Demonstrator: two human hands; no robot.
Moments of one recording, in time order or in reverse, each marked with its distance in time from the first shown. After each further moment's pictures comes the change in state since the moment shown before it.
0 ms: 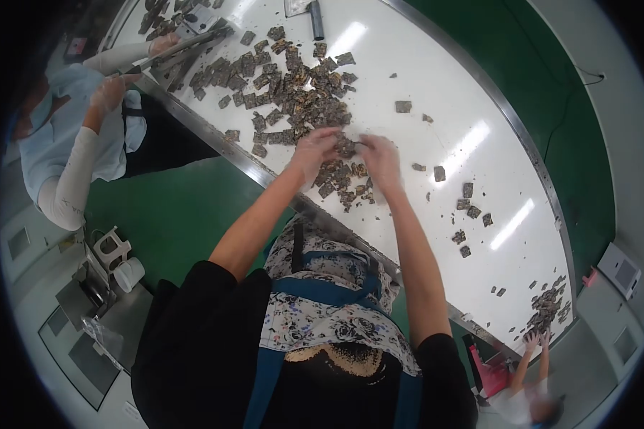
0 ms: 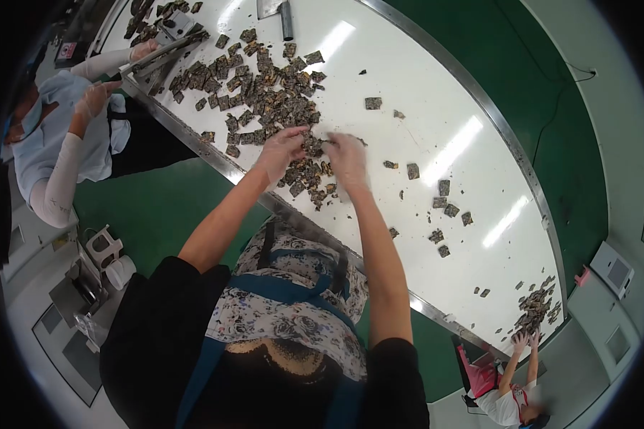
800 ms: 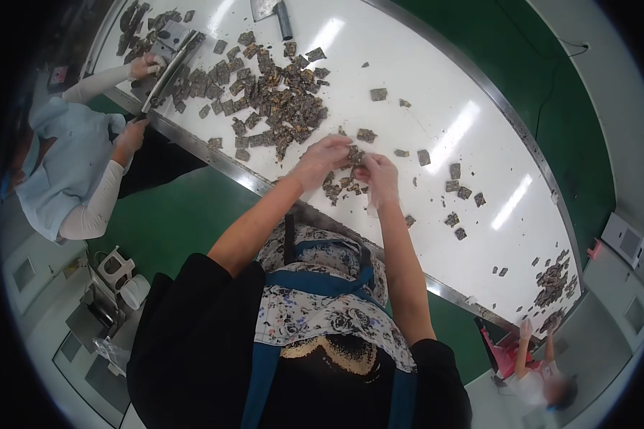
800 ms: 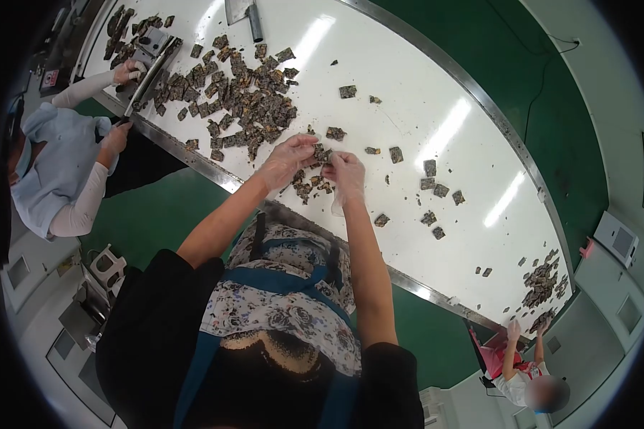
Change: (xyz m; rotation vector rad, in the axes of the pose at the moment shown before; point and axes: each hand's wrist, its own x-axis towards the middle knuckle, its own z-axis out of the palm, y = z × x) left_hand -0.015 -0.020 0.049 -0.123 -0.298 -0.116; right_hand -0.061 0.016 -0.018 1.090 0.114 0.903
